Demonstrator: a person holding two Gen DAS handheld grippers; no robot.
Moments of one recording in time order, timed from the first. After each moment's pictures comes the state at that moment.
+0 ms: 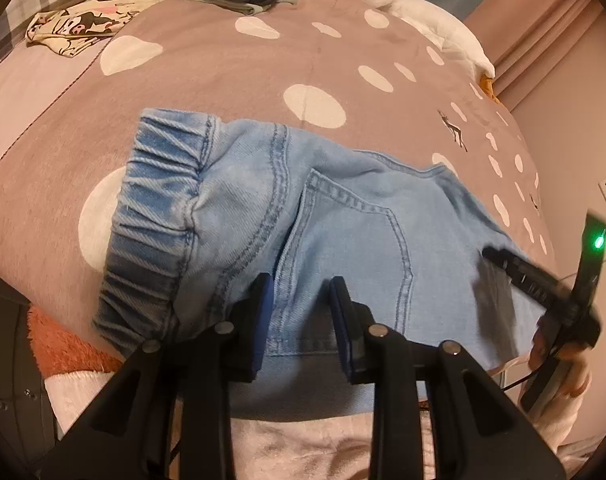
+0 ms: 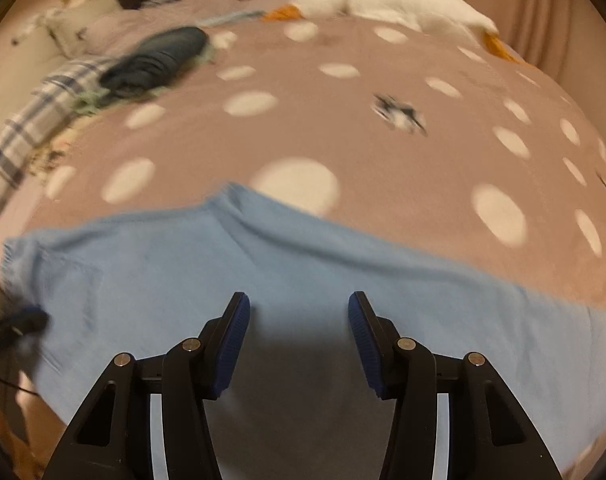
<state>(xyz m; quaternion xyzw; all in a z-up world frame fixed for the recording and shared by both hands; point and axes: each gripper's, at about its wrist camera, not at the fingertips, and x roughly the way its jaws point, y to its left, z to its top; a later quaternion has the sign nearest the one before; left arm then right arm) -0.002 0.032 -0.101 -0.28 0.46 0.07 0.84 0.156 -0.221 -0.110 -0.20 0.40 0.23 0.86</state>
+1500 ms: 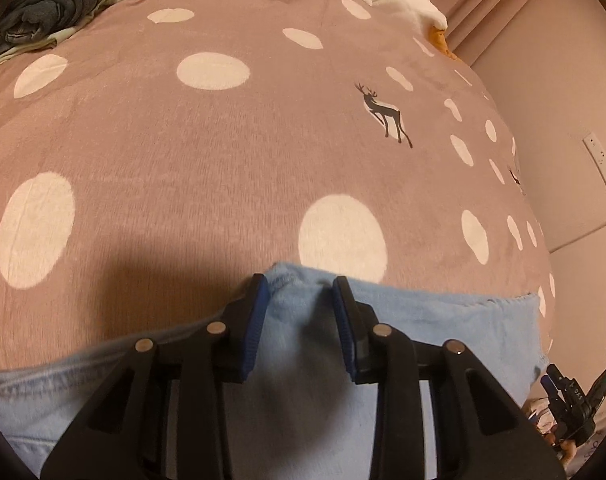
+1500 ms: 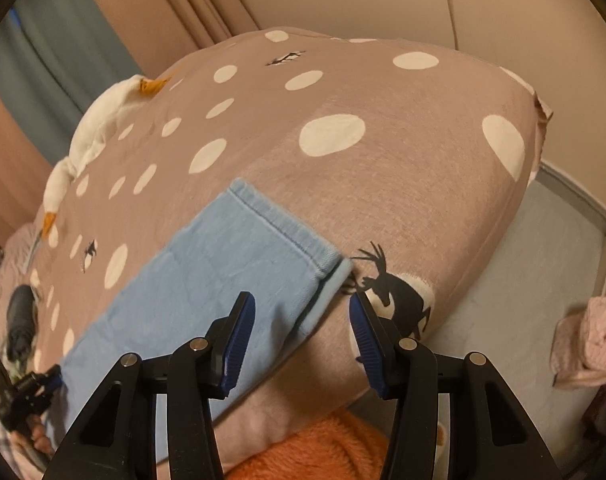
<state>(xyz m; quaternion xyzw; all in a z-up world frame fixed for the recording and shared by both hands) 0.210 -0.062 -0.111 -0.23 0.48 -0.02 0.85 0.152 -0.557 -0.082 0.19 0.35 -0.04 0.92</state>
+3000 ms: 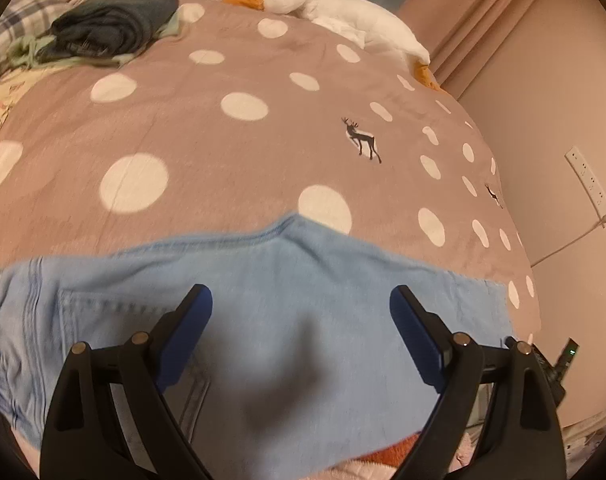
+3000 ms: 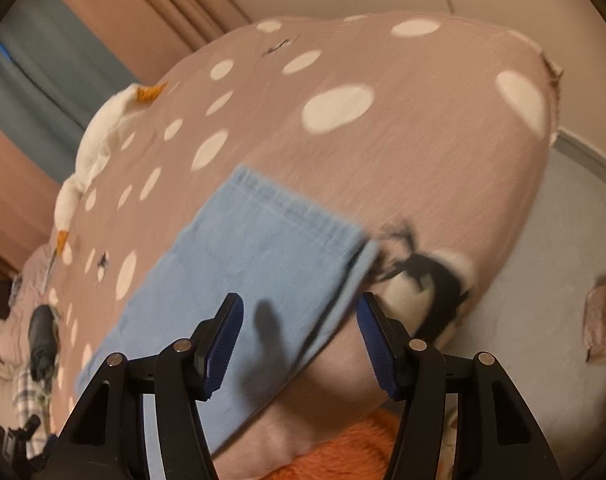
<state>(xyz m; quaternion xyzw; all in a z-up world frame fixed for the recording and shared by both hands) 0.100 -0.059 -0.048 -0.25 0.43 0.00 0.87 0.161 -0.549 -0.110 0.23 0.36 -0.01 0.90</state>
